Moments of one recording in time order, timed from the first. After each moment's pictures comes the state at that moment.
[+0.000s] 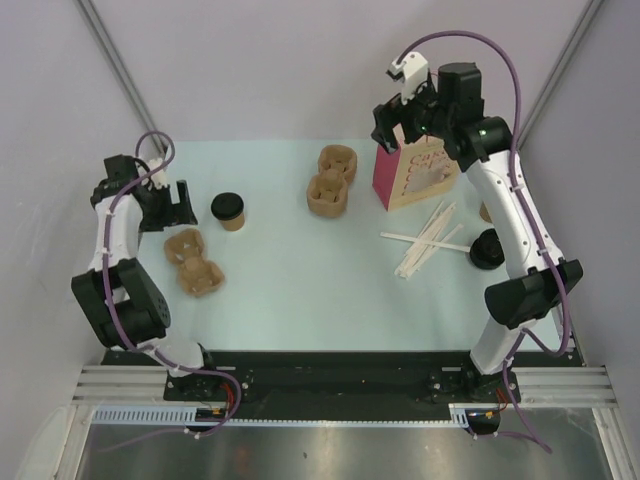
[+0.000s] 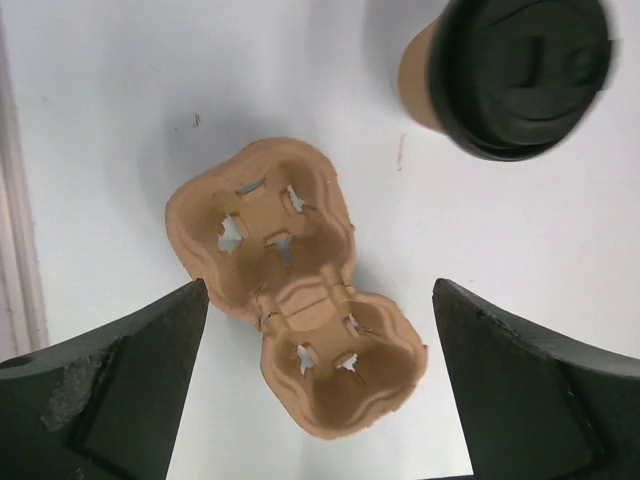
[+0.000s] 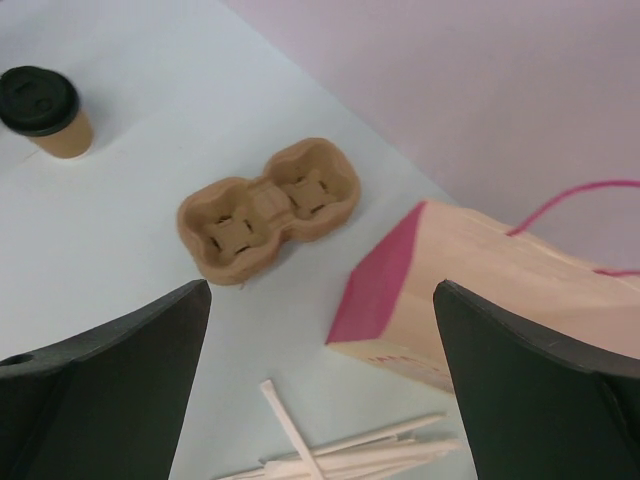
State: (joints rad) left arm 0.36 1.63 1.37 -0.82 0.26 0.14; right arm 0.35 1.75 2.10 -0.72 -0.33 -0.30
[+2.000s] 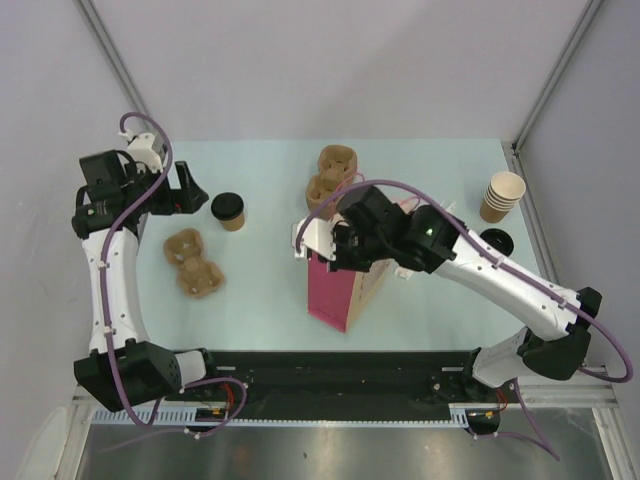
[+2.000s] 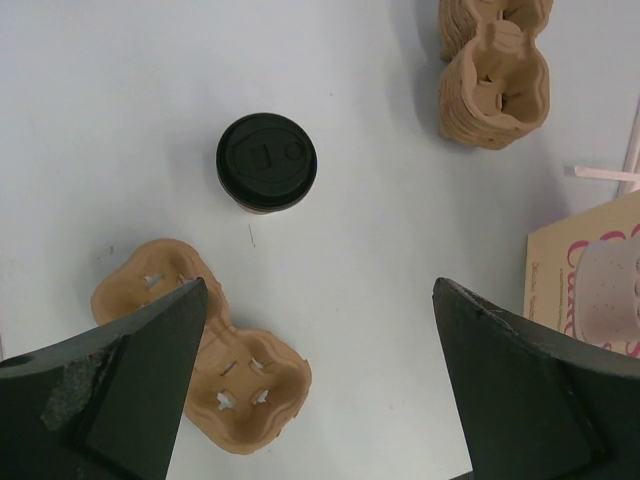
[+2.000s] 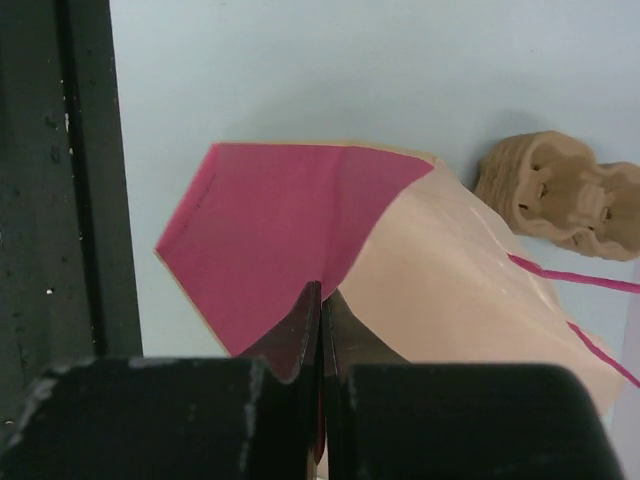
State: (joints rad) left arm 0.30 1.25 1.41 -0.79 0.55 0.11; right arm 1.01 1.45 1.72 -1.03 -0.13 -0.62
